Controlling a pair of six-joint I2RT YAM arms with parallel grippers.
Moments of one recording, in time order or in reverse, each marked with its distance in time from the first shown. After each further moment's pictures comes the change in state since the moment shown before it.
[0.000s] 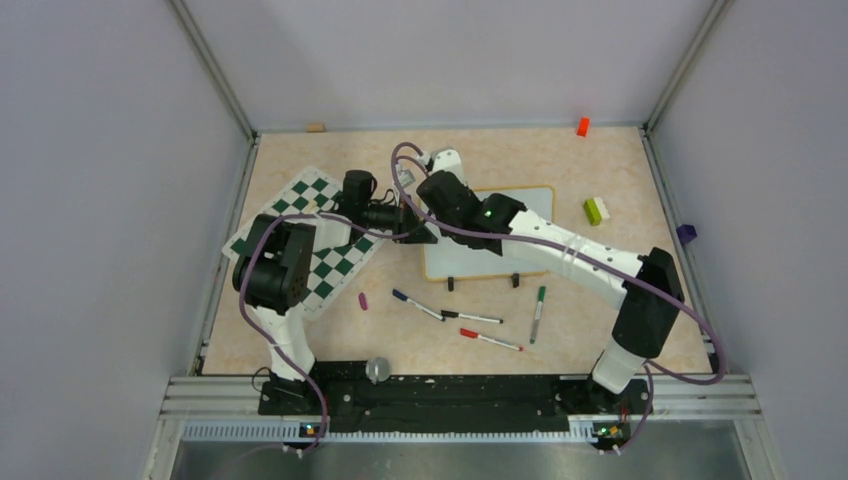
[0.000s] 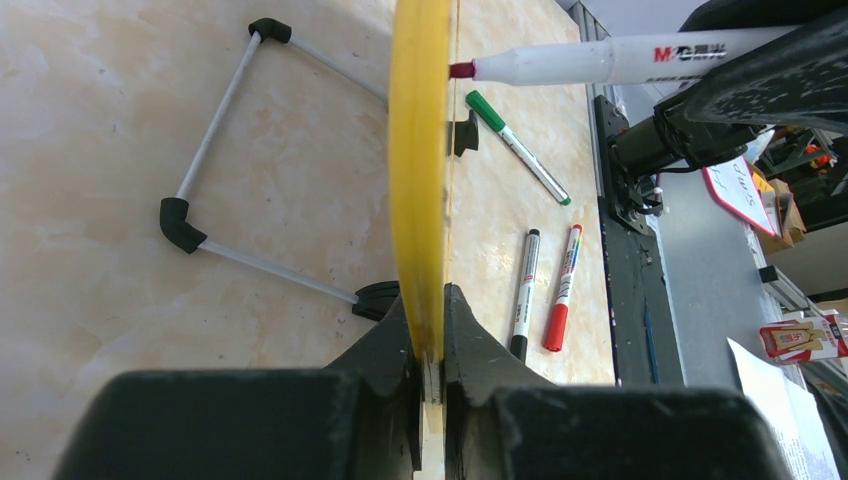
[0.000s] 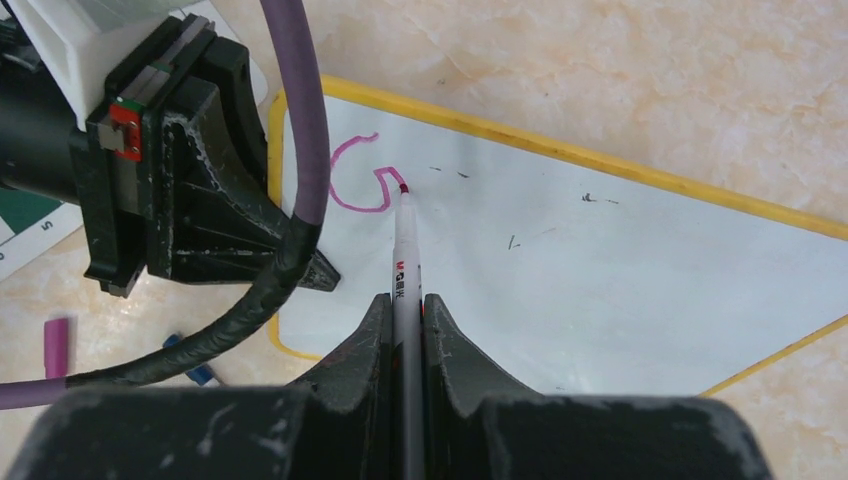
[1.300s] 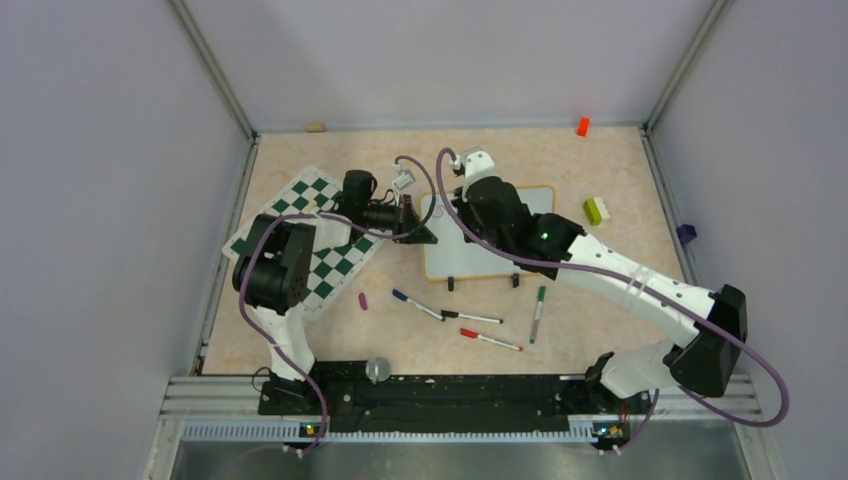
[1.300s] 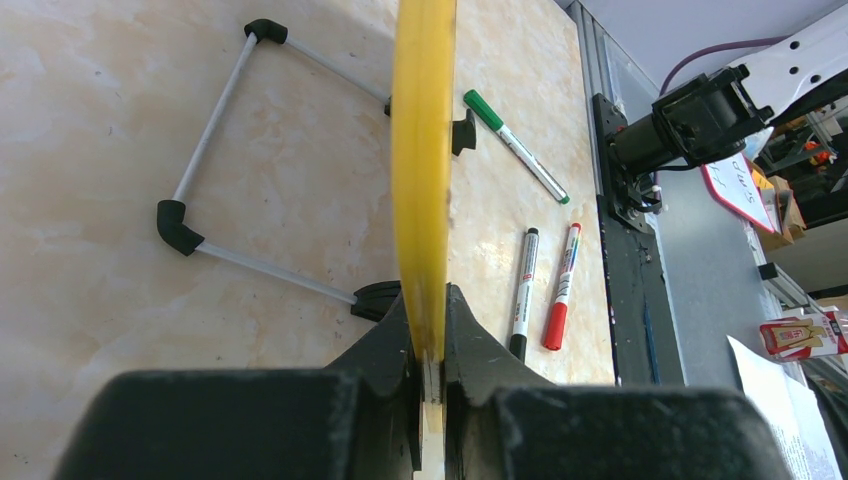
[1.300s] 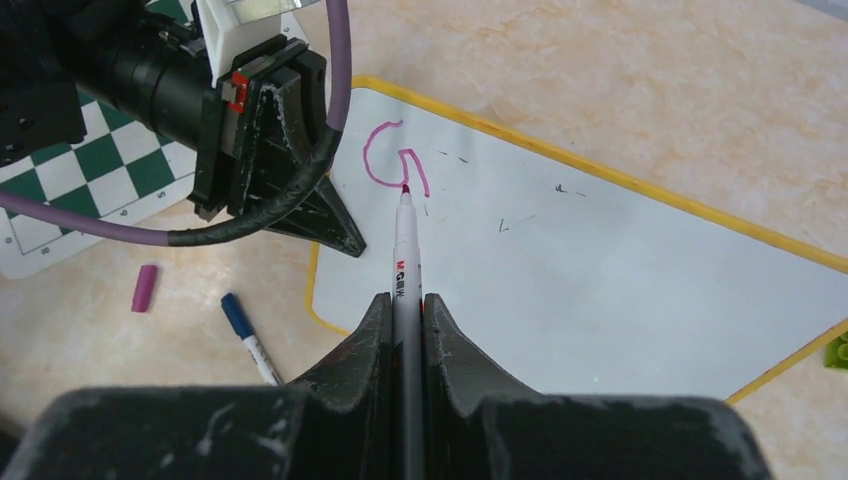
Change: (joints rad) left arm 0.000 0.000 0.000 0.000 0.005 0.005; right arm -0.021 -0.331 -0.265 0.187 -0.161 -0.097
